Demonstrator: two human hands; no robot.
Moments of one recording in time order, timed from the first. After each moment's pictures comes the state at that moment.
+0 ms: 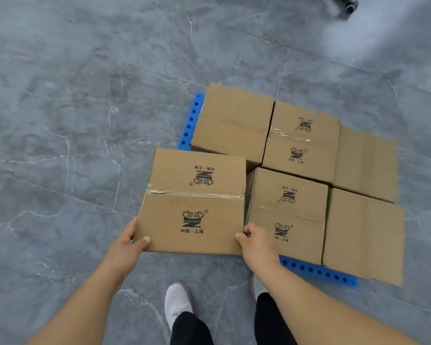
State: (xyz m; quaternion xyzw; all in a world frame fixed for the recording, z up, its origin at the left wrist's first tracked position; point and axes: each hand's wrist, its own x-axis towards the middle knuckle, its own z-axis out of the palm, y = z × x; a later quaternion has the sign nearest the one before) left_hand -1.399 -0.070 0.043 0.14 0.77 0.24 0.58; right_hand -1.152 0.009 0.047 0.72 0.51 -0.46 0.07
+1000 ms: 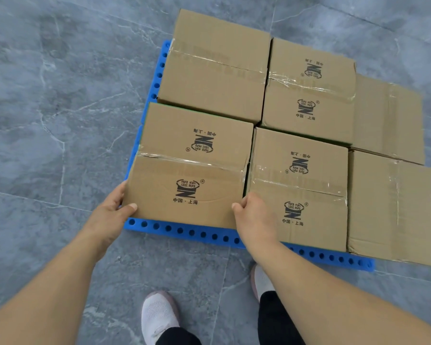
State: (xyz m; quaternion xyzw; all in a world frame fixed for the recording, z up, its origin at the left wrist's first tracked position) left_hand -1.398 -0.034 -0.116 0.25 0.73 0.25 0.58; right_hand -1.145 0.014 -0.090 0.78 0.53 -0.34 0.06
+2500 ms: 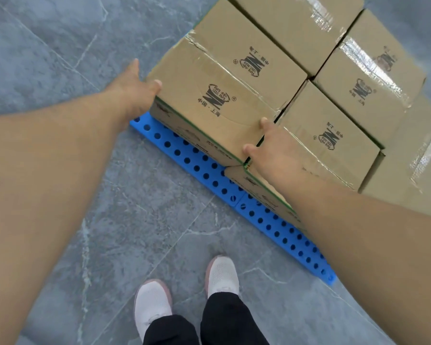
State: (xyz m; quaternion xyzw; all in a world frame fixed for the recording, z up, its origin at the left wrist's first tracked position) left_hand -1.362 -0.058 -0.133 0.18 0.85 0.27 0.42; right_hand -1.116 0.020 -0.089 0.59 0.76 -0.24 0.15
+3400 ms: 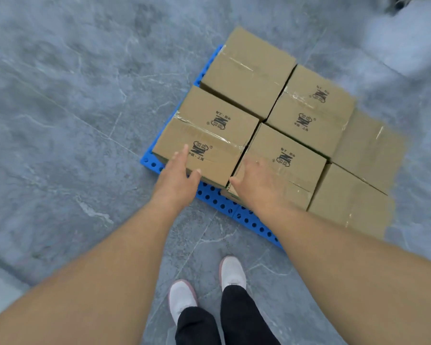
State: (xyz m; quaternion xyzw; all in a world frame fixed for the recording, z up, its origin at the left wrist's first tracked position) left_hand -1.241 -0.087 0.060 0.29 0.81 0.23 0.45; right_hand -1.102 -0.004 0.054 0.57 0.78 -0.23 0.14
